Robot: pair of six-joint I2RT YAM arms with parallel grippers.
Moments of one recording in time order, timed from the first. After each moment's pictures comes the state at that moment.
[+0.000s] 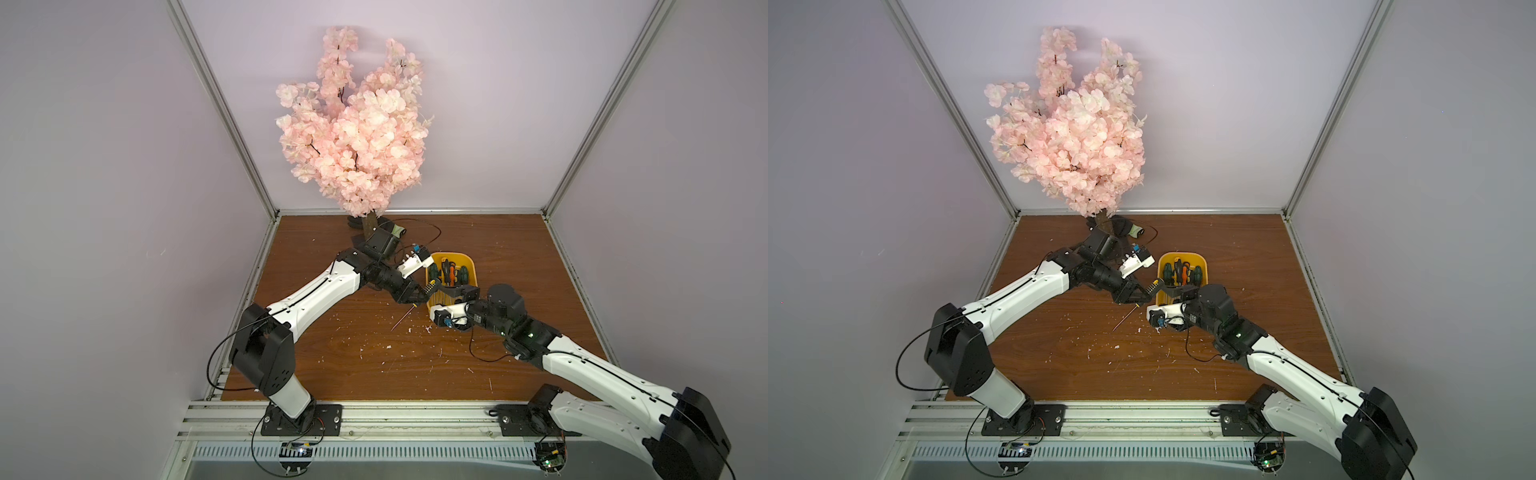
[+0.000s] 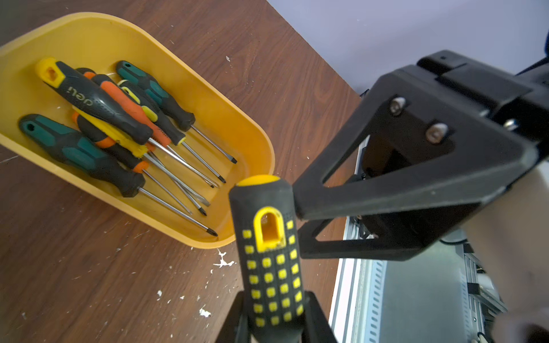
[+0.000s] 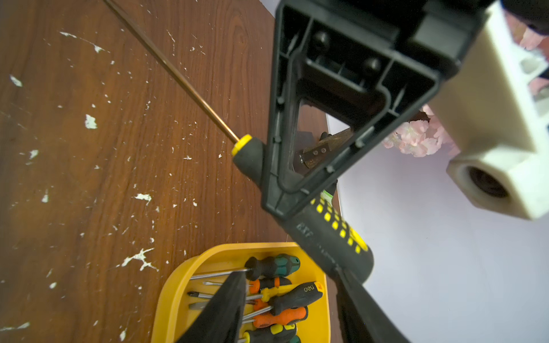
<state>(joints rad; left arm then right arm) -0.61 1.62 1.34 -0.70 0.76 0.15 0.73 1.01 0.60 0.05 -0.13 -1.07</state>
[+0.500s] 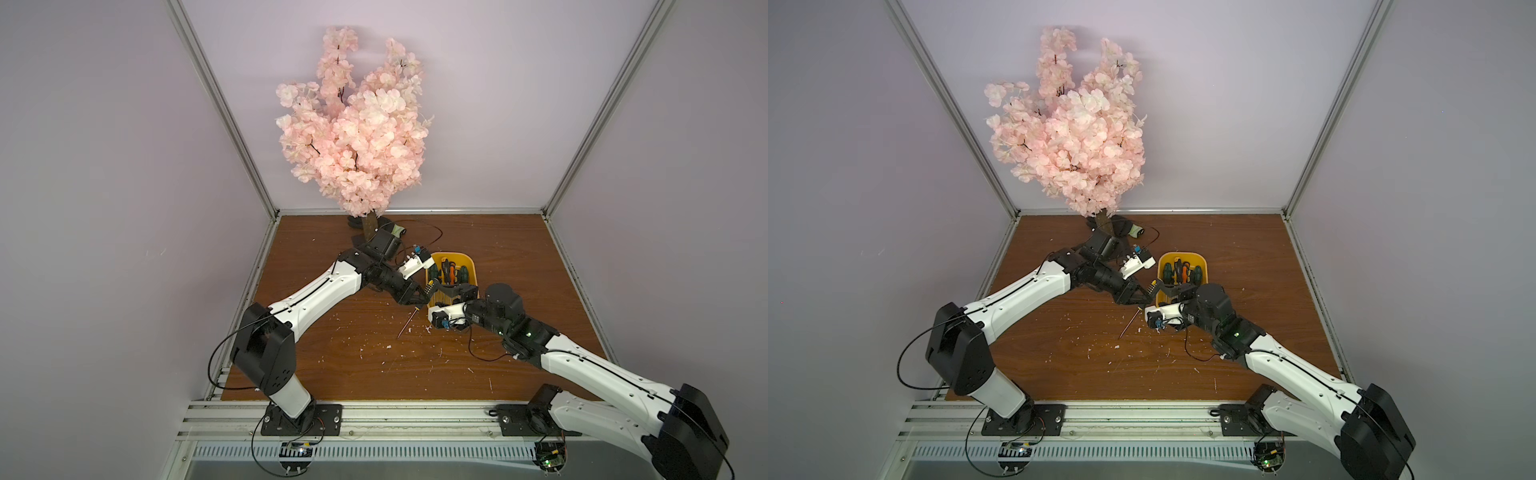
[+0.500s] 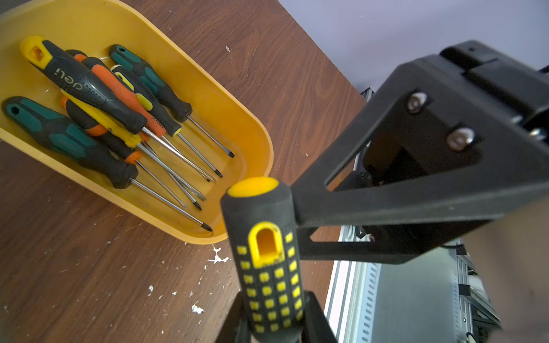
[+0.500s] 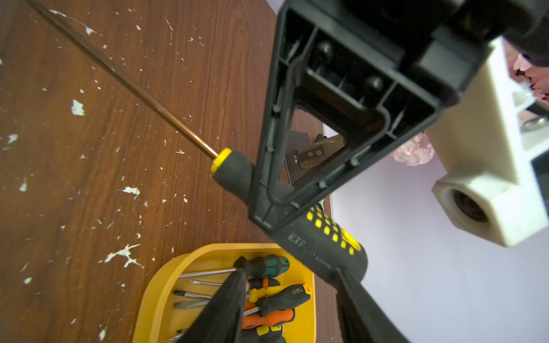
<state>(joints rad) -0.62 1.62 1.34 -0.71 0.76 0.13 0.75 1.02 0.60 0.07 -0.11 -1.11</state>
